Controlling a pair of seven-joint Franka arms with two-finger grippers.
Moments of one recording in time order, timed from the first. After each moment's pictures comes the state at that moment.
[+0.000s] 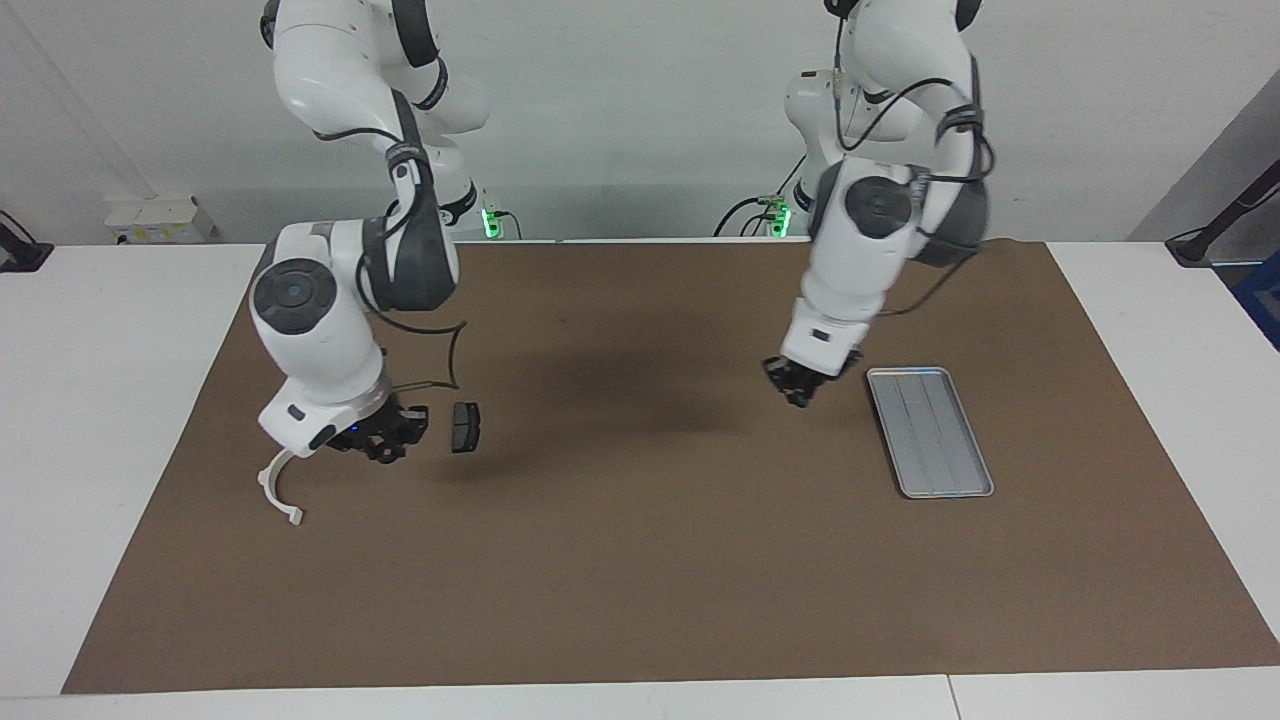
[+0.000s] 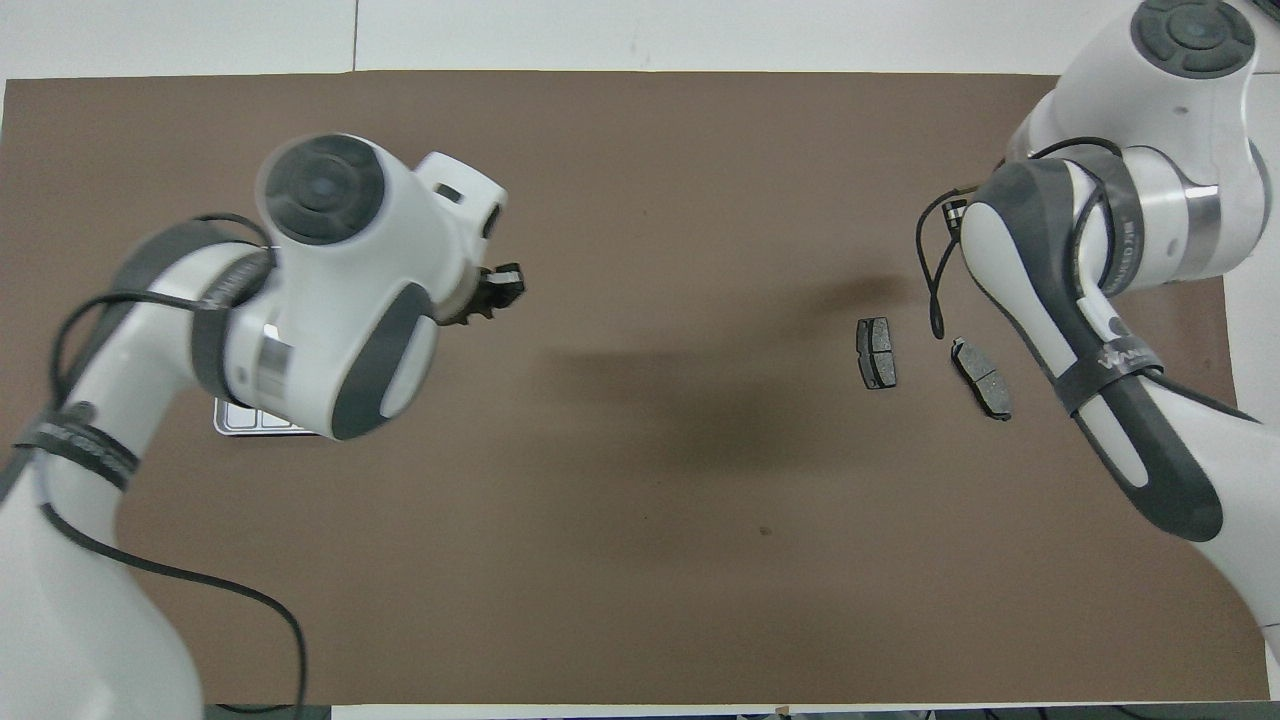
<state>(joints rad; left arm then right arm) -0.50 0.26 -0.04 -1.72 0.03 1.99 -0.74 -0.01 0.45 0.05 -1.49 -0.12 1.89 -0.09</state>
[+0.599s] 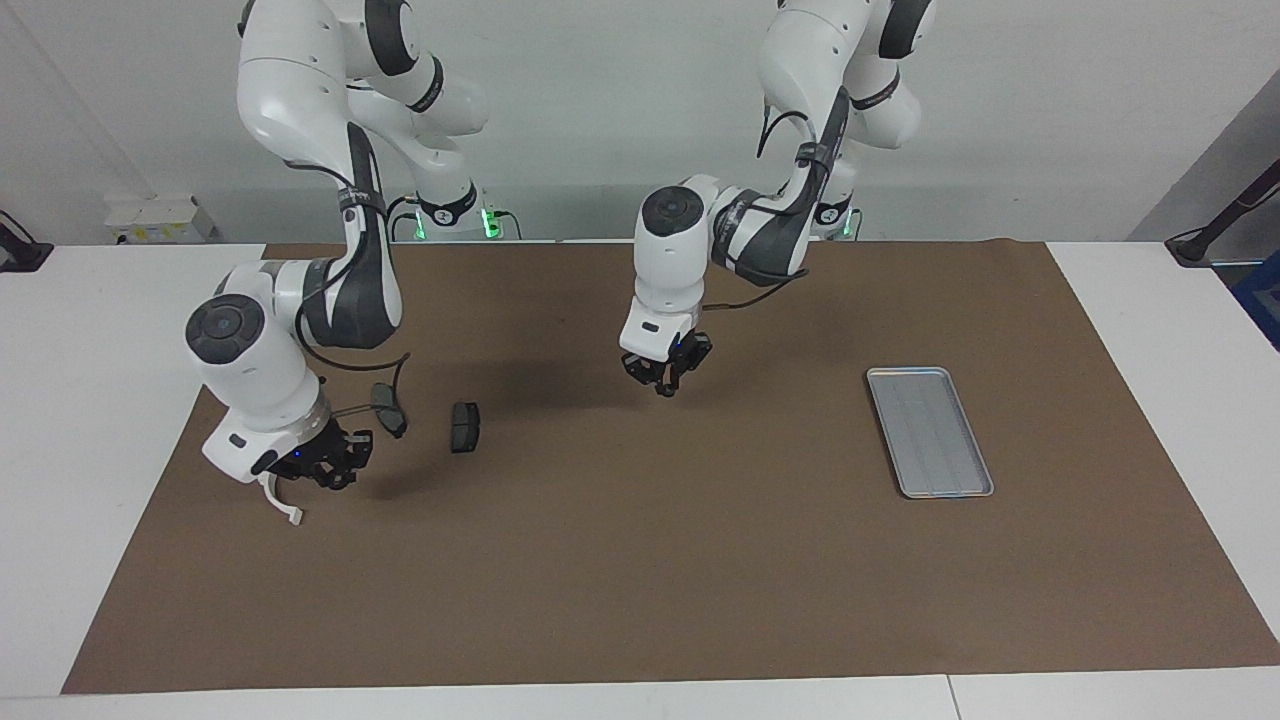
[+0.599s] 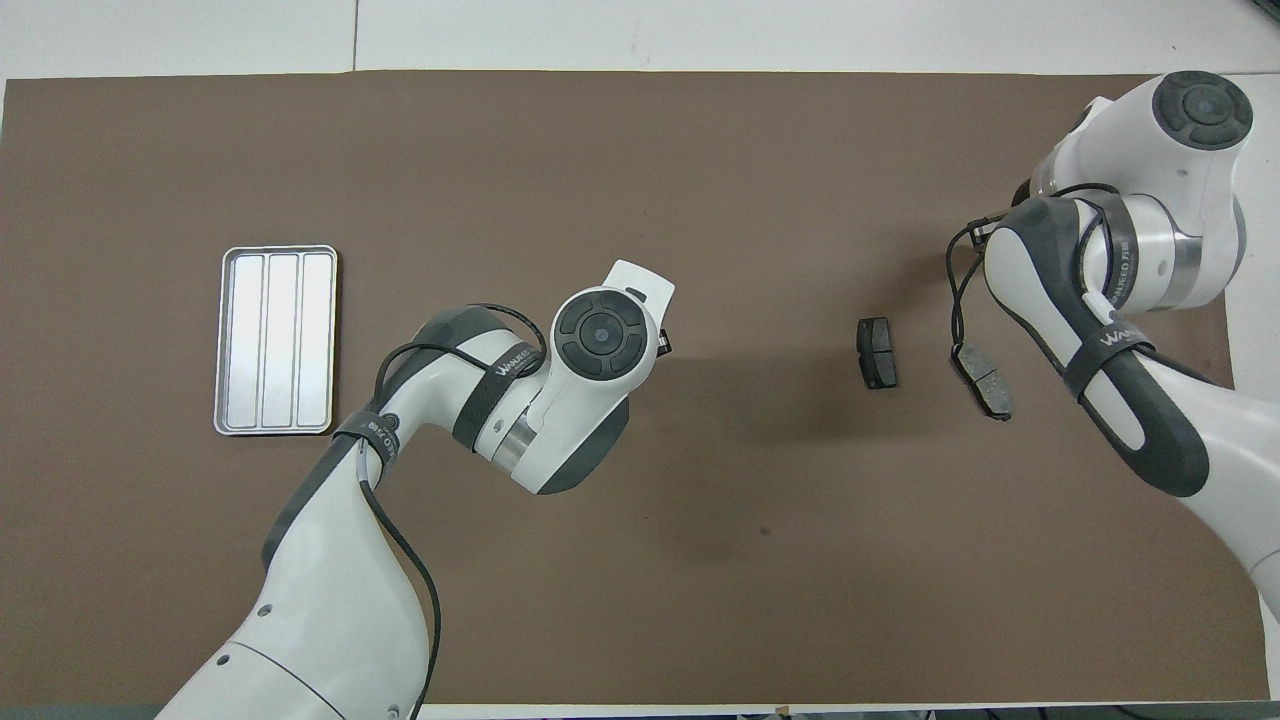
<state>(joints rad) -0.67 0.46 -0.02 -1.80 0.06 2.31 -0.99 -0.08 0.54 0.05 -1.61 -0.12 2.16 -0.17</state>
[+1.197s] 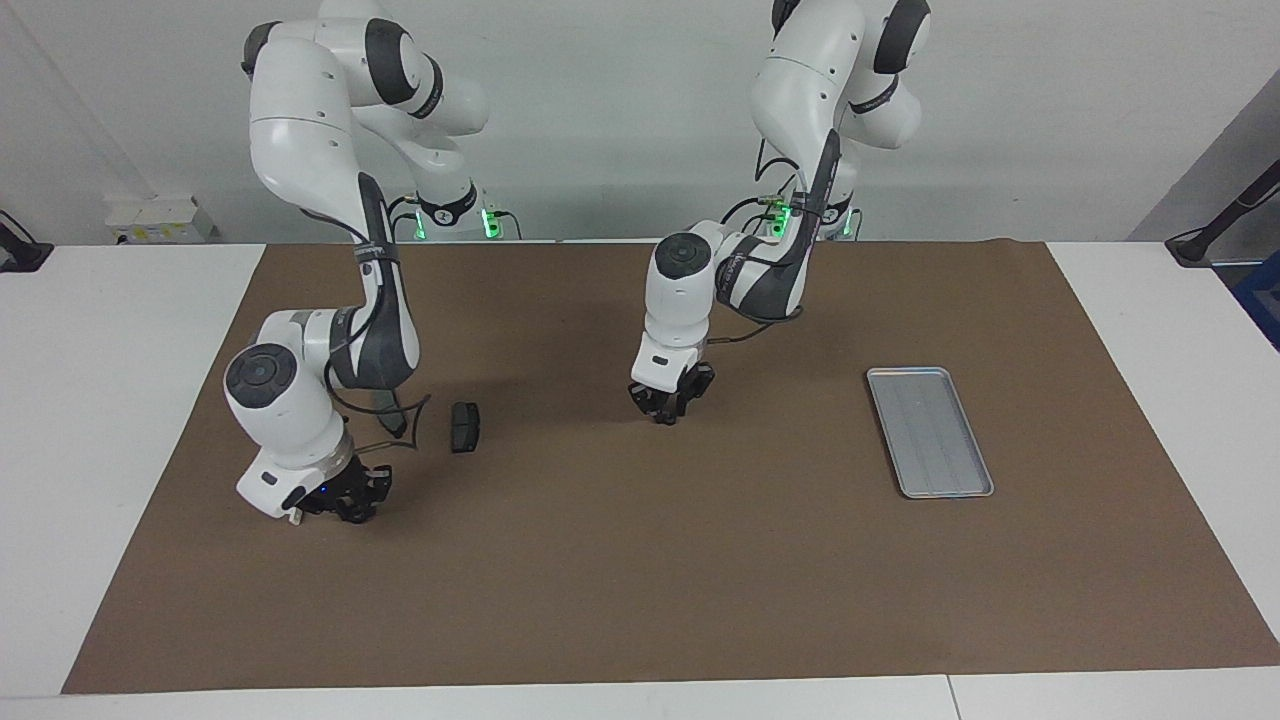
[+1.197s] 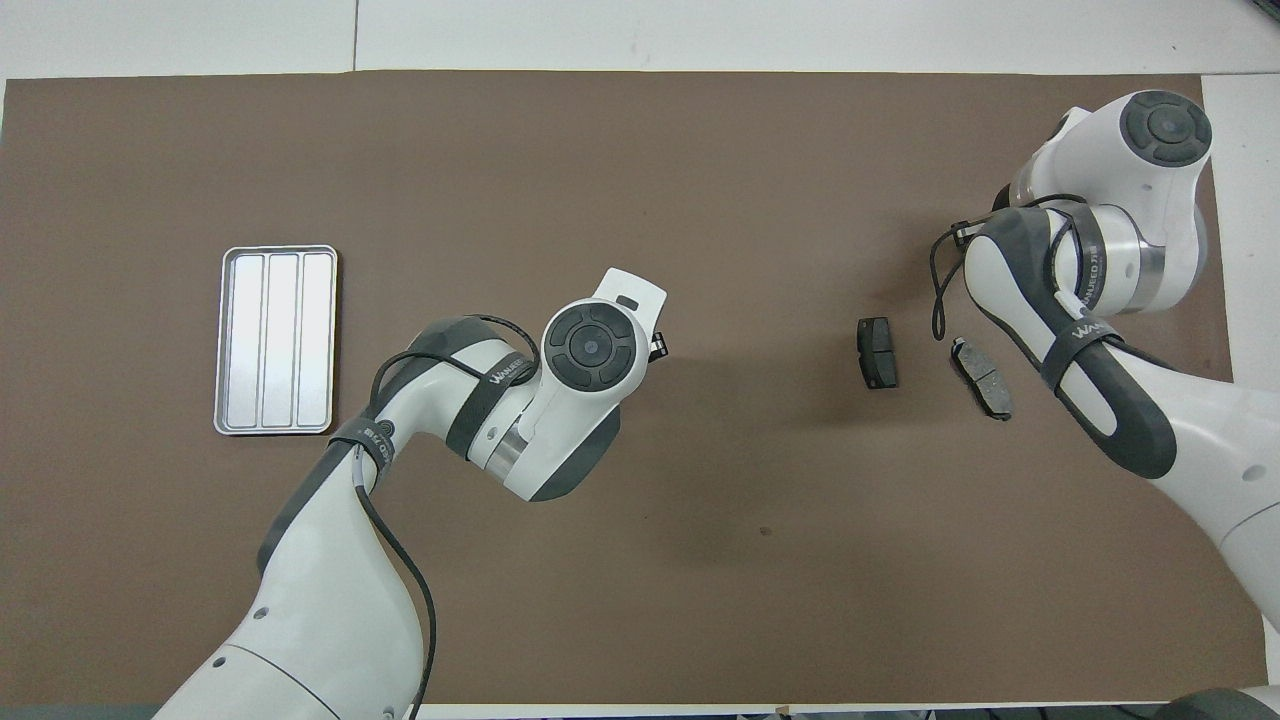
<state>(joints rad) -0.66 0.44 -0.02 -1.84 0.06 2.34 -0.99 -0.08 0.58 0.05 -1.61 -0.12 2.23 -0.17</state>
